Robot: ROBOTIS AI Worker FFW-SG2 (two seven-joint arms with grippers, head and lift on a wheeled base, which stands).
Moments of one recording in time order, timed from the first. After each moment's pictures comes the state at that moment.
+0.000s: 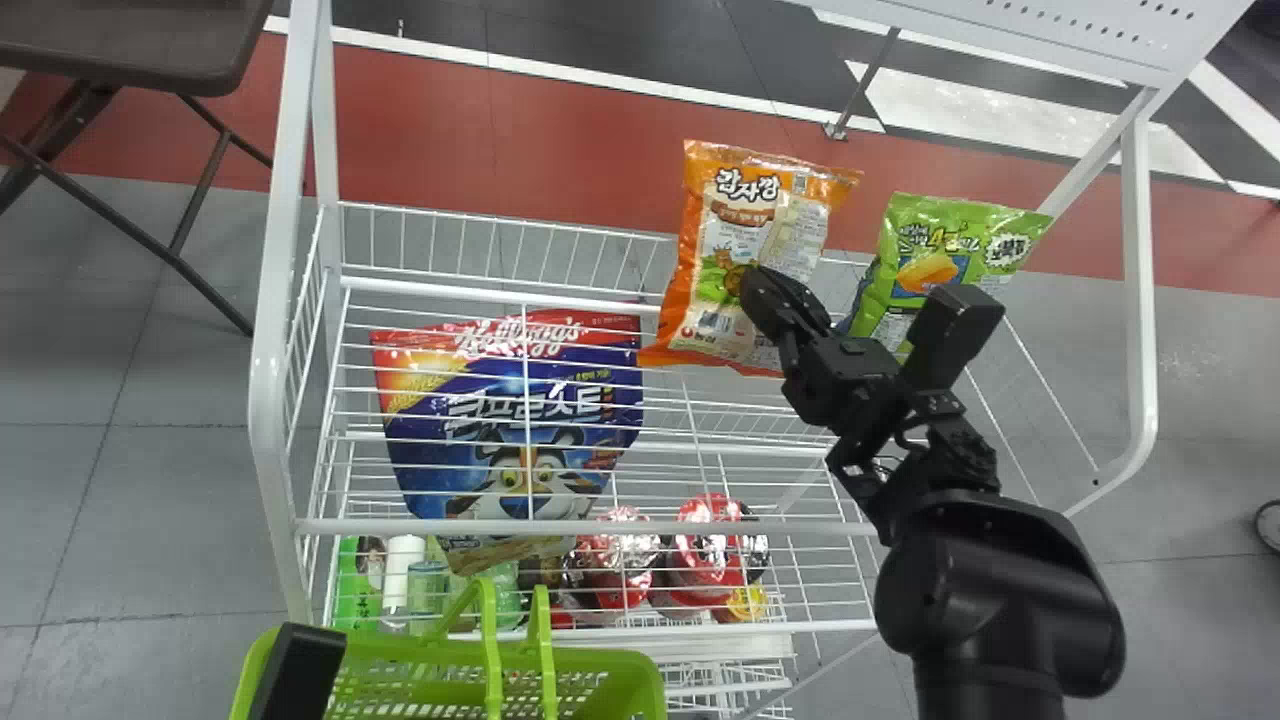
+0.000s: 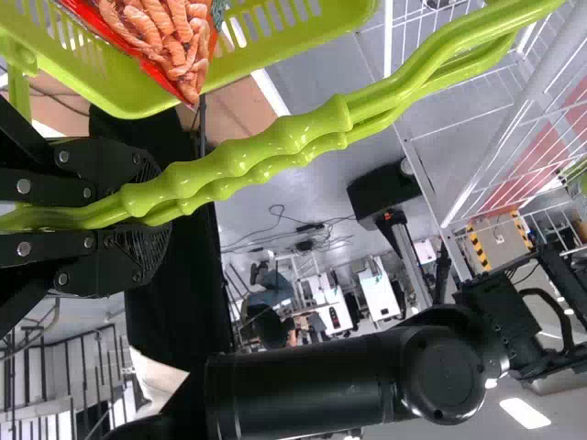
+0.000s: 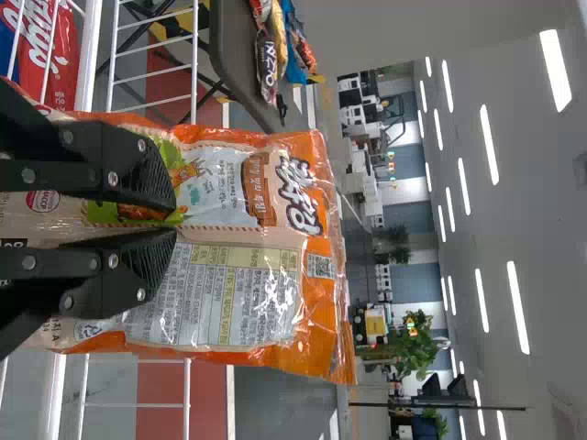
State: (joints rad) left arm 0.45 0.09 -0.27 -2.19 0.30 1.41 -0.90; right arm 0.15 -0.04 -0.36 -1.85 -0.15 0.32 0.50
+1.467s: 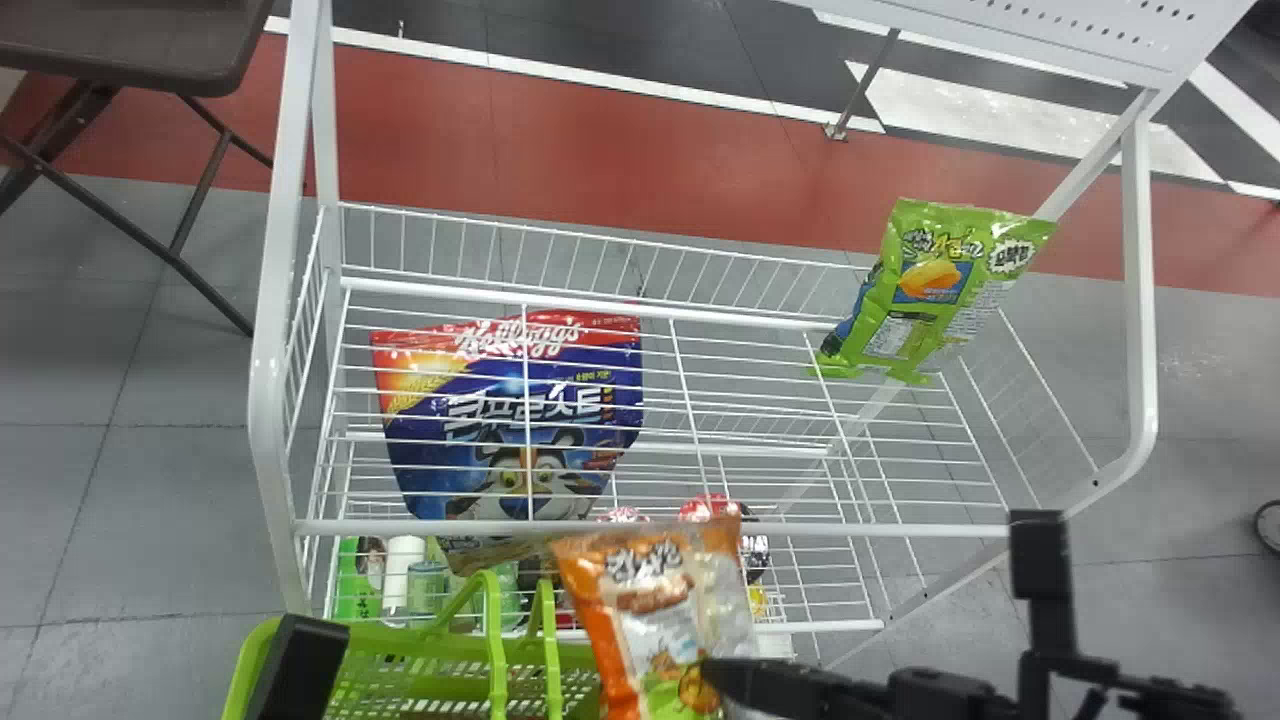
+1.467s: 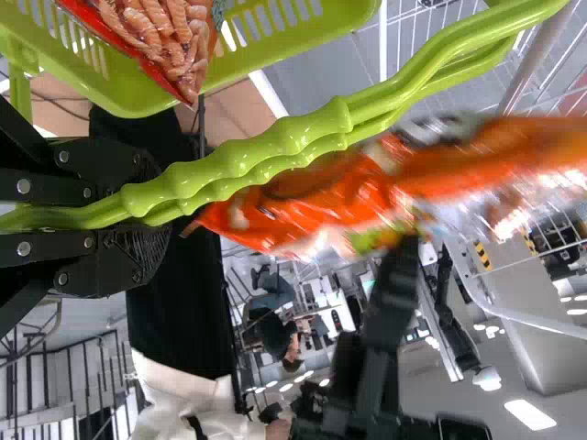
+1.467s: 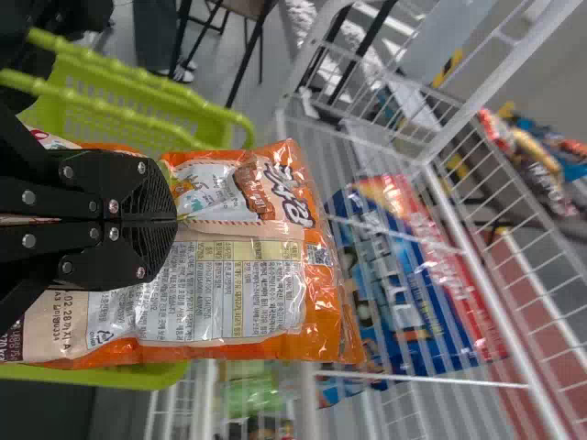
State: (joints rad) left arm 0.45 0.08 -0.27 -2.24 0.30 1.46 -0.89; right arm 0.63 -0.09 -0.54 -2.57 -0.33 1.56 0.86
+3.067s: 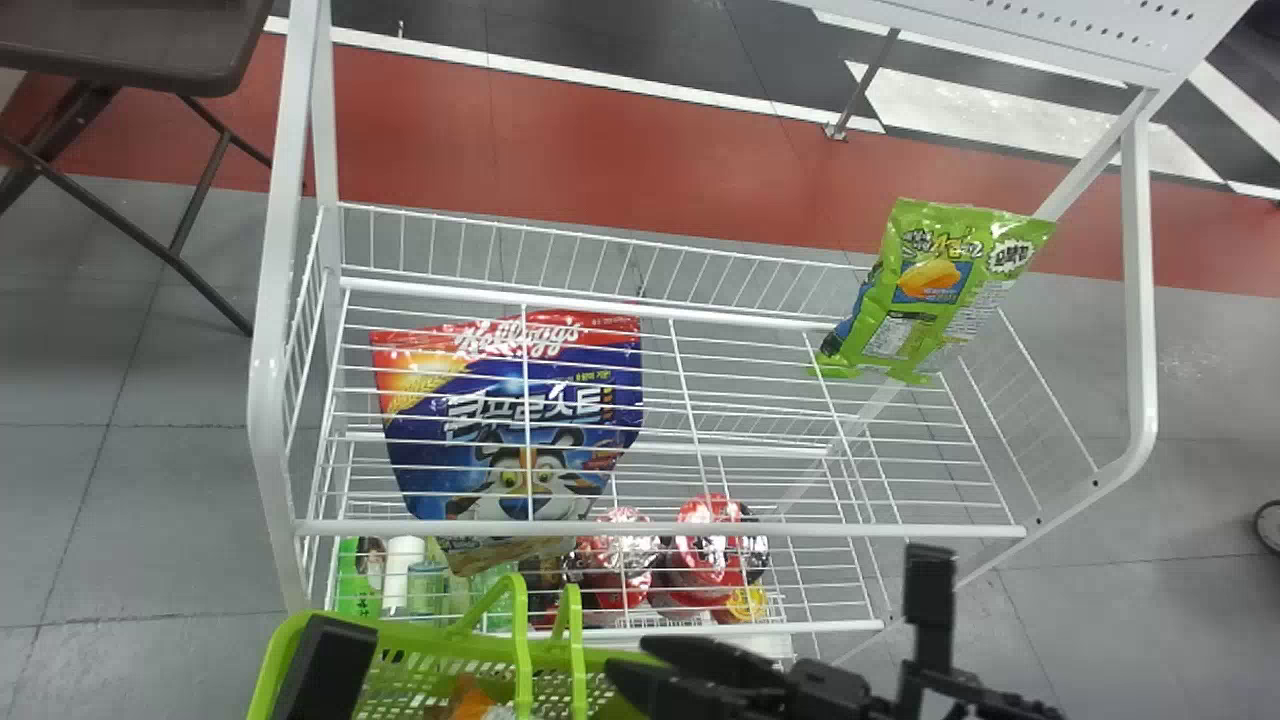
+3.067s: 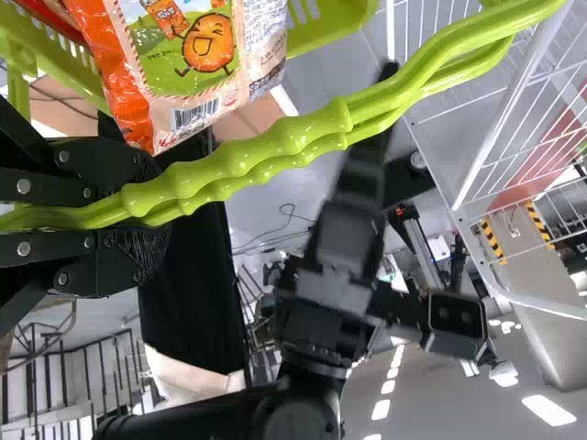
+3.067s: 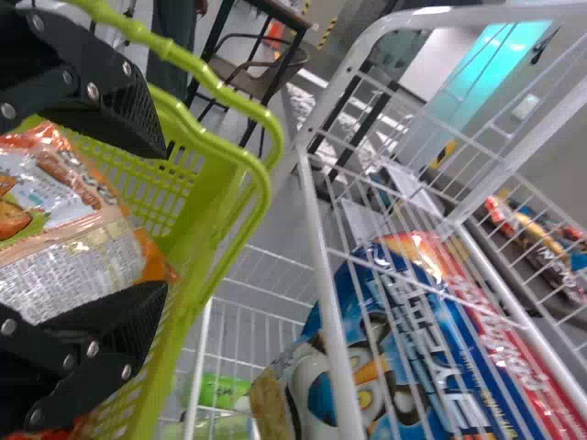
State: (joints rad) left arm 0.44 0.08 -0.30 -2.26 0.29 1.47 -0.87; right arm 0.67 -0.08 -0.40 -2.27 -0.40 1.01 0.99
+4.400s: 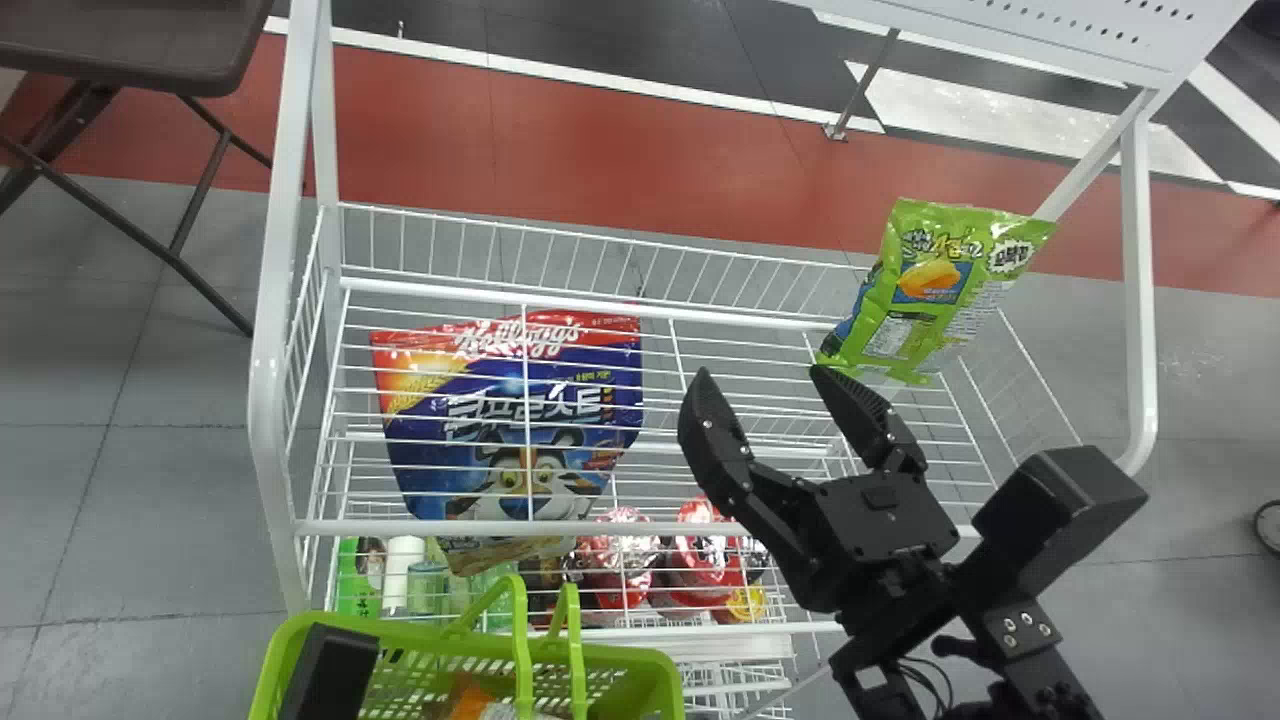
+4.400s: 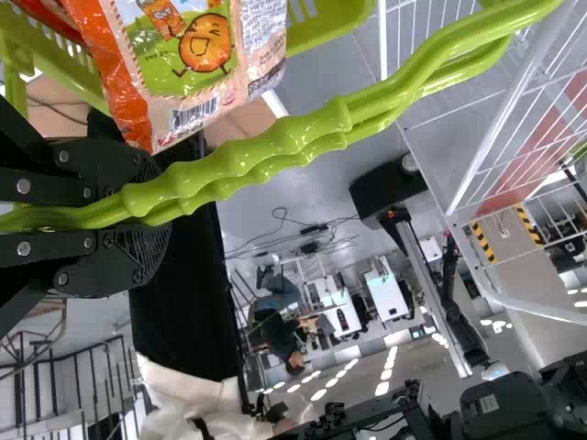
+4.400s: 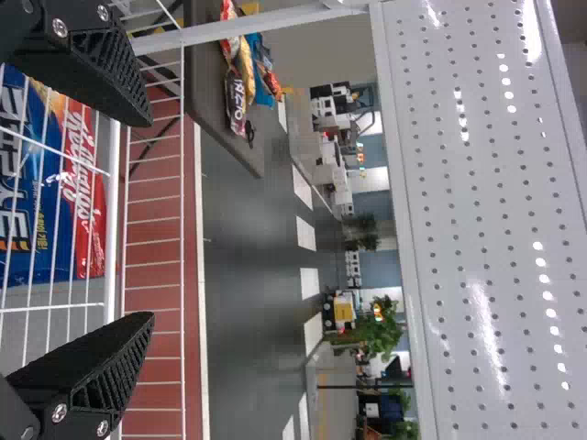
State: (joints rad) left arm 0.46 0.08 -0.31 -2.22 0.28 1.40 -0.87; right arm 0.81 0.00 -0.11 -2.53 -0.16 0.27 0.20
